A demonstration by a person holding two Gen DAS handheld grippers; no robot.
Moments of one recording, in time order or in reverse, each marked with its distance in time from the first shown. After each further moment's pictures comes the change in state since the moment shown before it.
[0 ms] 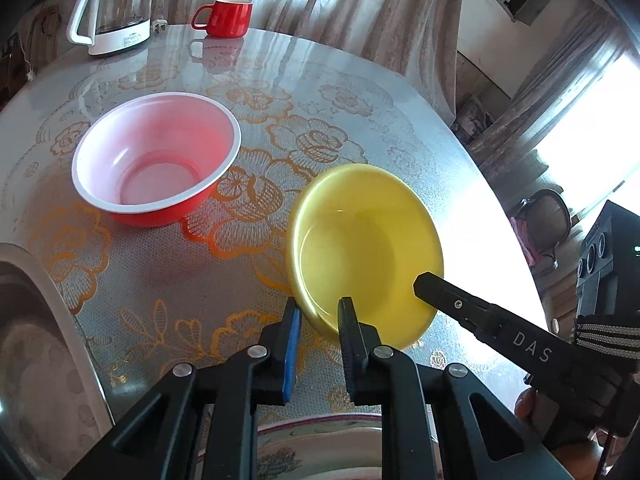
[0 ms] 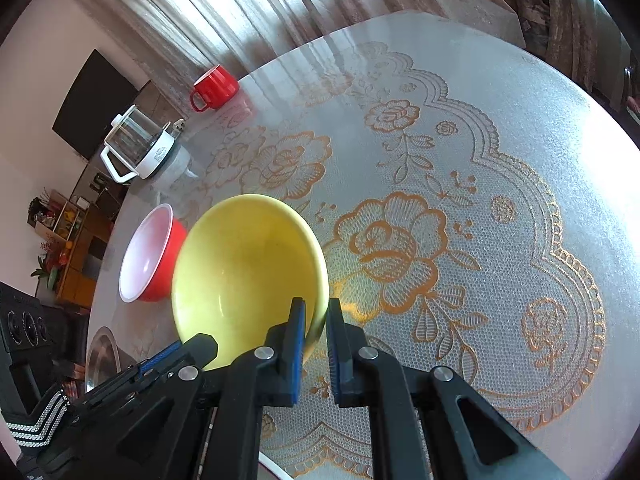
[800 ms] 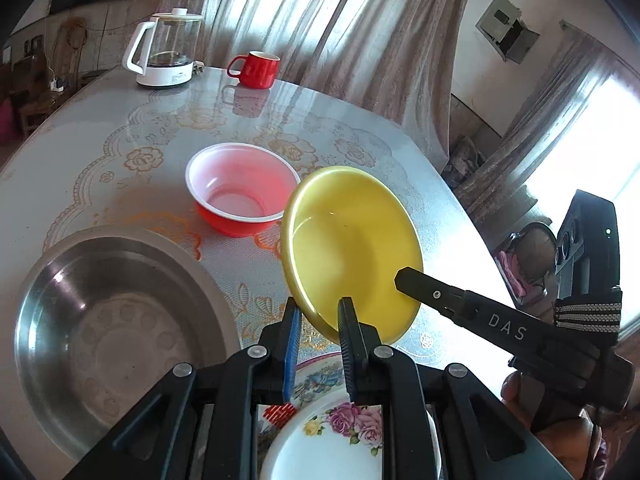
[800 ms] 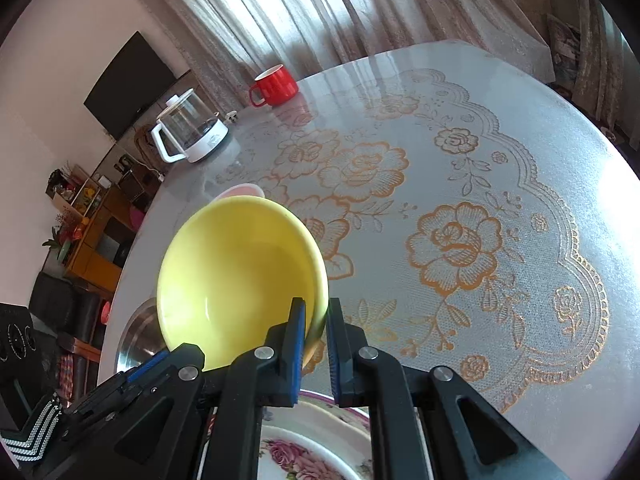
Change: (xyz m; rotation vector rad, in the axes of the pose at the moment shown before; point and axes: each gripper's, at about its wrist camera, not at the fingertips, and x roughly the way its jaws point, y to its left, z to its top) left arm -0.091 0.035 -0.025 -0.036 -0.164 -0.022; right arm -0.030 0.073 -0.024 -0.130 -0.036 0.052
